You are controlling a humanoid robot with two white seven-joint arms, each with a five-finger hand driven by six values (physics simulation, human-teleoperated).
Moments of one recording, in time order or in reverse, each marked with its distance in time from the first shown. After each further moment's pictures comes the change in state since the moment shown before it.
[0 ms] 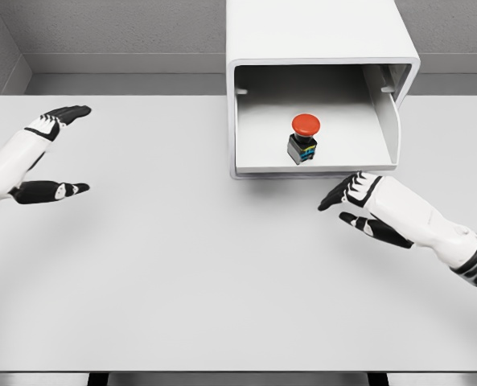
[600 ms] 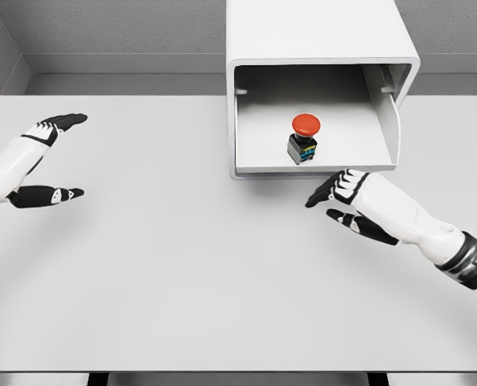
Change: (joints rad) left arm 0.005 0.004 0.012 0.030 -0.043 0.000 0.000; right arm -0.017 0.065 0.013 0.008 0.042 0.000 0.000
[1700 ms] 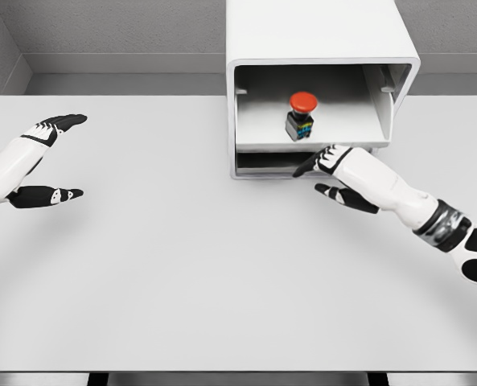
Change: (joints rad) left arm 0.000 0.002 0.000 0.001 -0.005 0.000 0.000; right arm -0.219 0.090 0.126 0.213 0.017 0.000 0.028
